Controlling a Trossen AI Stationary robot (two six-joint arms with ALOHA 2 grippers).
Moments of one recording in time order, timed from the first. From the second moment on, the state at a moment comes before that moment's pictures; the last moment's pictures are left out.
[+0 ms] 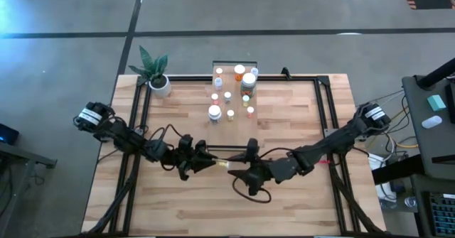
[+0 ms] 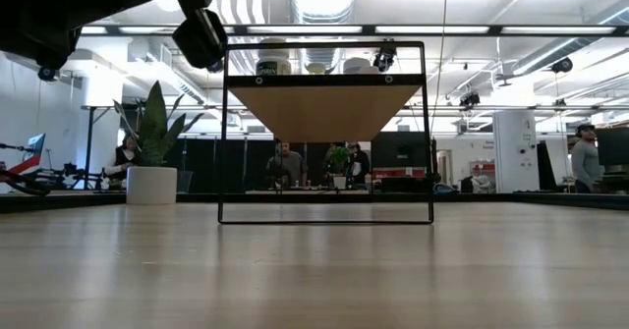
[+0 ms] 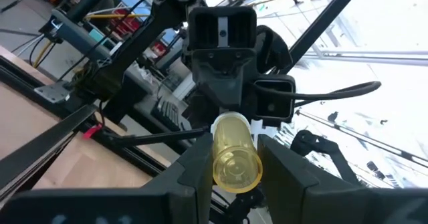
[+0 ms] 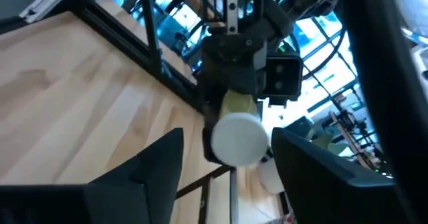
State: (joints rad) left arm -0.39 1.53 0.44 1.46 -0.26 -0.69; right arm 0.47 1.62 1.10 0.31 0.55 -0.65
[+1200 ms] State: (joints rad) left arm -0.37 1.45 0.43 1.43 -0.24 -0.53; right arm 0.45 1.64 1.14 0.31 0.58 -0.66
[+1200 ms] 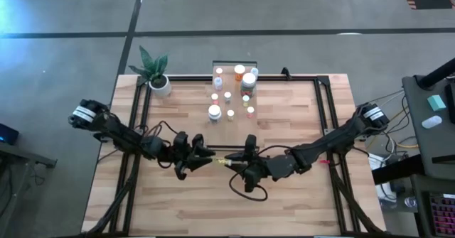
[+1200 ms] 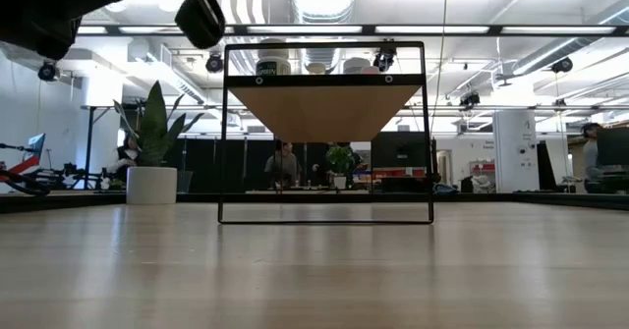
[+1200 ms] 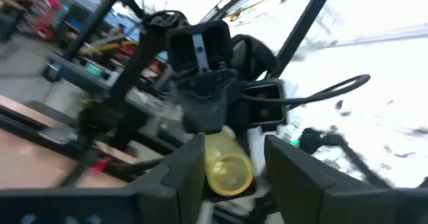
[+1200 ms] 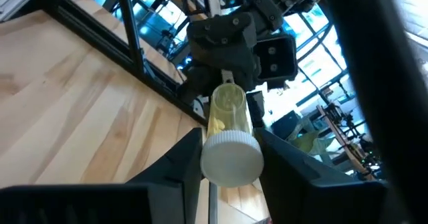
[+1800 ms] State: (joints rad) left arm -0.26 0.79 0.42 0.58 -0.24 -0.20; right arm 0.39 1.44 1.14 0.08 0.69 -0.46
